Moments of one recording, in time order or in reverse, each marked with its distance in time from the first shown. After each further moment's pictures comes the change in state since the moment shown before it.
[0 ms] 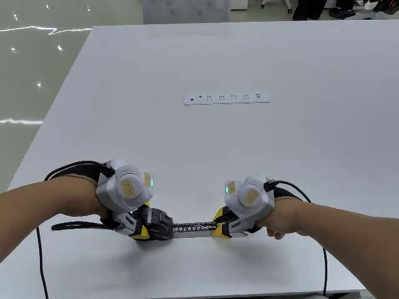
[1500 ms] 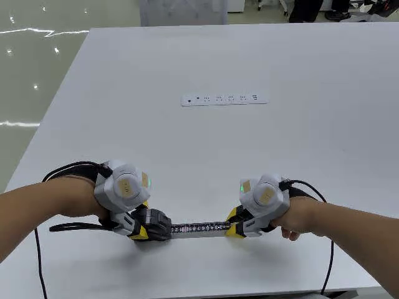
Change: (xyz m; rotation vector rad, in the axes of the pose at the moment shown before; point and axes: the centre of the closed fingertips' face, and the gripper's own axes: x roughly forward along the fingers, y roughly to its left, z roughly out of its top) left arm 0.000 0.000 0.001 -0.003 -0.012 0.000; right arm -0.022 -0.005 -0.027 0.047 0.023 -0.023
